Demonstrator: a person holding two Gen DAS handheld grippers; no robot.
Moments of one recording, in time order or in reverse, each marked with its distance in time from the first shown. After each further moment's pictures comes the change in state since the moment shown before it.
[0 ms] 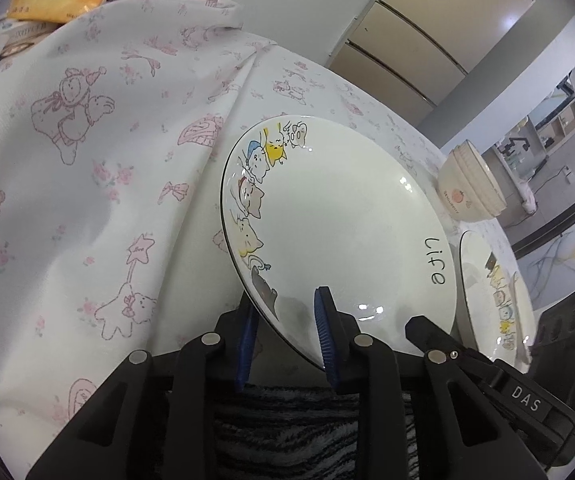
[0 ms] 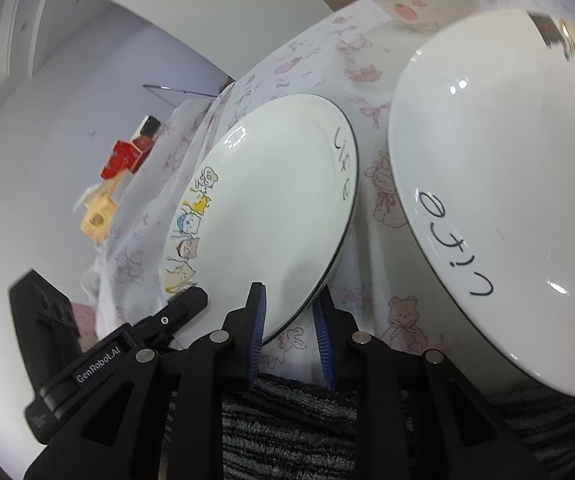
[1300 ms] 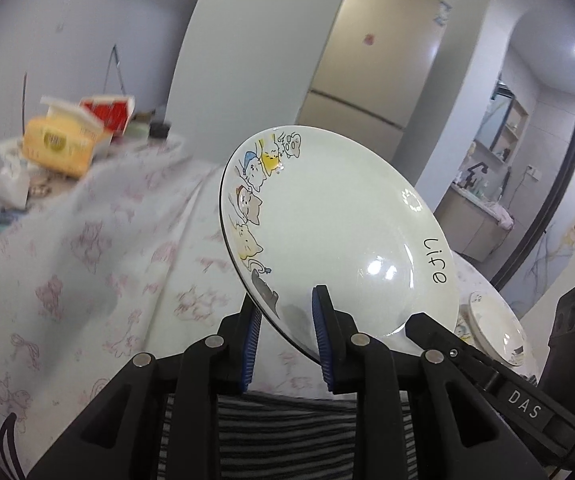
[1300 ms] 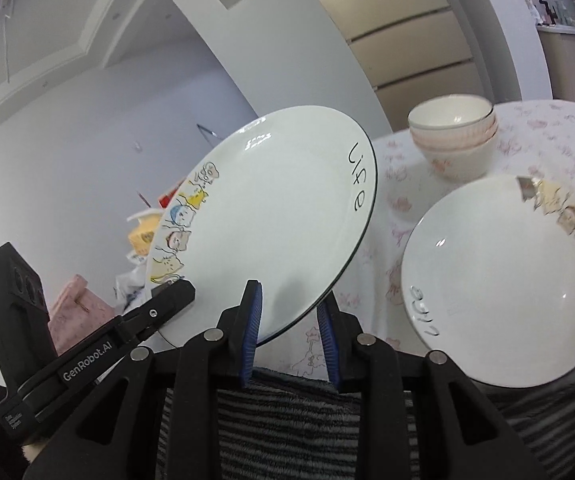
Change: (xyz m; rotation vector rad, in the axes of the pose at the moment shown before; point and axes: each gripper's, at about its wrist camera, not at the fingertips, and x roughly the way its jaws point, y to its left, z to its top) left arm -0.112 -0.076 -0.039 0.206 -0.390 -0.041; right arm -0.107 0.025 -0.019 -0.251 -0.337 0.066
